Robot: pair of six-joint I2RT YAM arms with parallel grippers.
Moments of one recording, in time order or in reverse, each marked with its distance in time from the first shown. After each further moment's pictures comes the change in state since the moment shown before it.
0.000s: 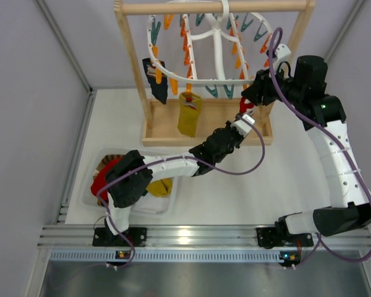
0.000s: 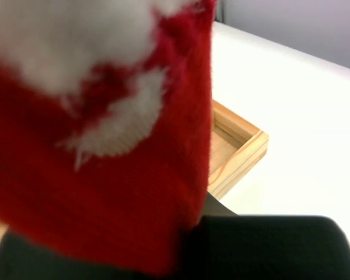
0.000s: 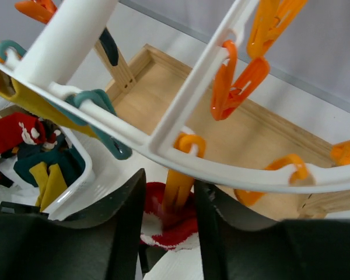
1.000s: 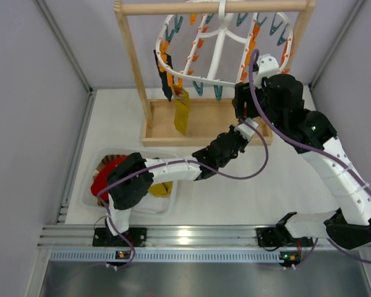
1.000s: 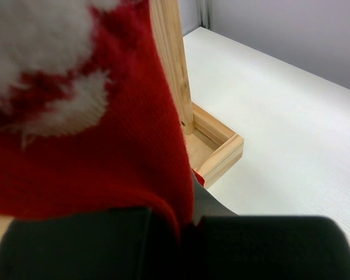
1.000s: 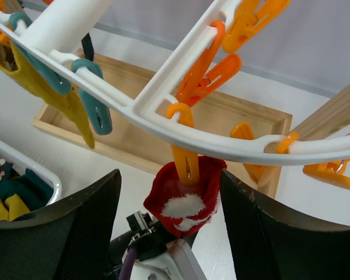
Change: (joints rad) left arm -0.055 0.000 0.004 0.000 -0.063 -0.056; right arm 0.418 -0.085 0.004 -0.082 0.772 0.090
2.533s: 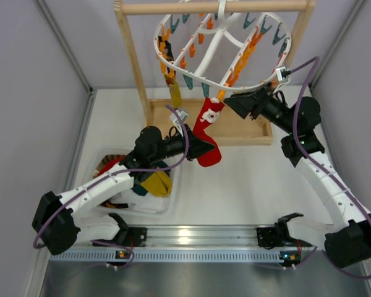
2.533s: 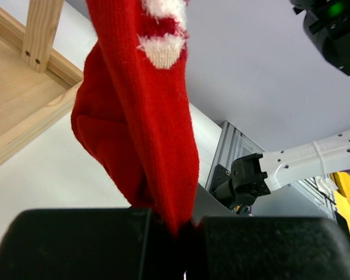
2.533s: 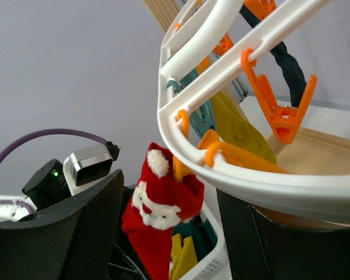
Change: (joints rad) left arm 0.324 -0.726 -0.483 -0.195 0.837 -0.706; right arm -0.344 -0.166 -0.639 1.070 -0.909 0.660
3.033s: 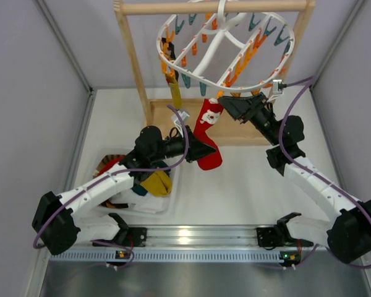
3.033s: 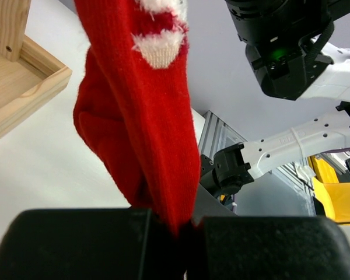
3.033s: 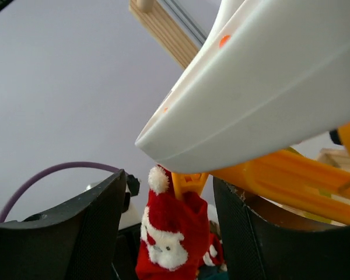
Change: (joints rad) left arm 0.000 0.000 0.004 -0.007 0.068 -0.043; right arm 0.127 0.023 -0.215 0.398 0.246 0.236
